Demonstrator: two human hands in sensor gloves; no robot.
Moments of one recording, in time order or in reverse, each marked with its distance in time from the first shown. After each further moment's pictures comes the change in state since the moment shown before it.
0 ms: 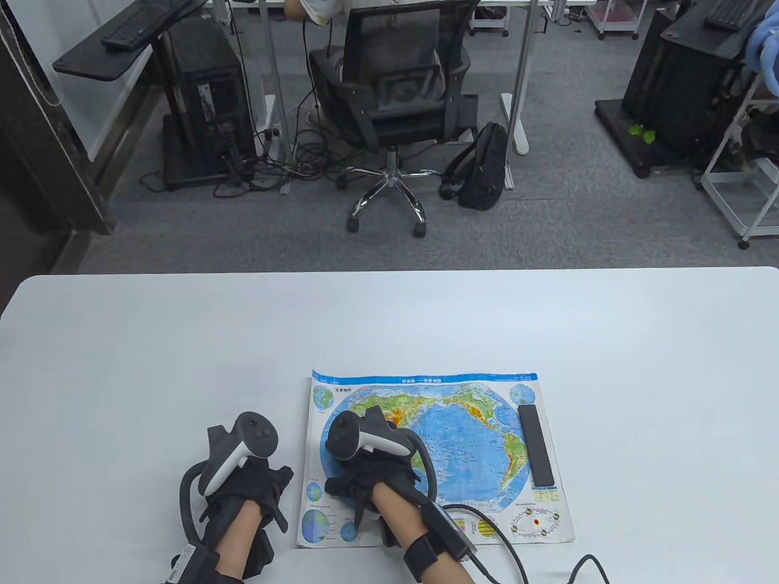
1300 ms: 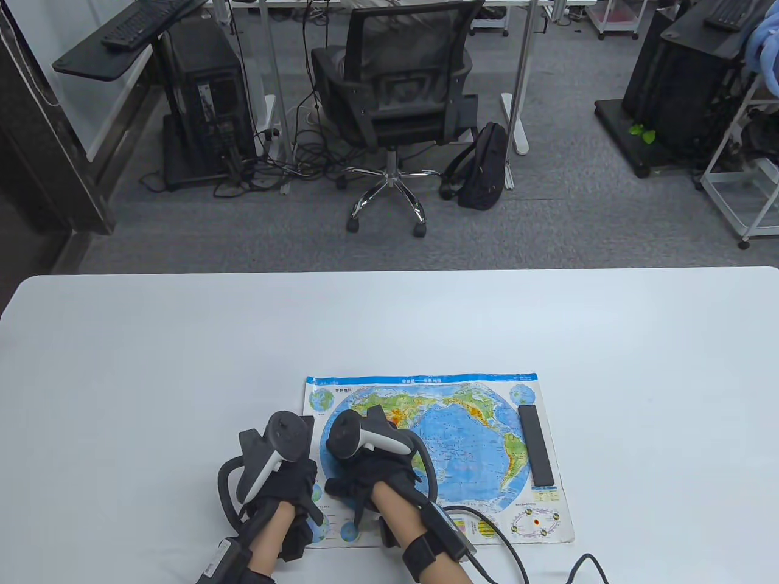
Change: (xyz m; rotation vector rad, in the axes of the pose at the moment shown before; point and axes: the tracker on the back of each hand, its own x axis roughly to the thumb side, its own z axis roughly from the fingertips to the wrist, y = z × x) left_hand 0.054 -0.004 -0.002 0.328 -0.155 0.090; right_hand -0.001 0.000 -0.001 0.036 0.012 -0.025
